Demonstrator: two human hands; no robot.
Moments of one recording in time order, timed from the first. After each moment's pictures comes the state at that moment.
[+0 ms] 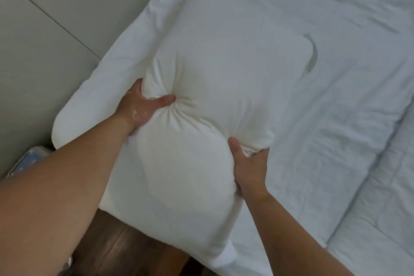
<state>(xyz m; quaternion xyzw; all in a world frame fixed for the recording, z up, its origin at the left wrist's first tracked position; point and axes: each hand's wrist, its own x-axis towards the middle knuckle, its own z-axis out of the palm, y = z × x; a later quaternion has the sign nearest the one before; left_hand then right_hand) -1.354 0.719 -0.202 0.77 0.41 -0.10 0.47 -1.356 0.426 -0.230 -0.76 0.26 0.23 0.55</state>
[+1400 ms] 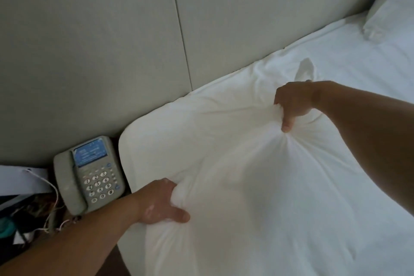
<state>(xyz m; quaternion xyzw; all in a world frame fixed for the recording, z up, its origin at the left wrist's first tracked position) -1.491 0.749 -0.185 0.73 0.36 -0.34 0.47 -1.101 0.722 -0.131 -0.74 -0.52 0.30 -0.31</state>
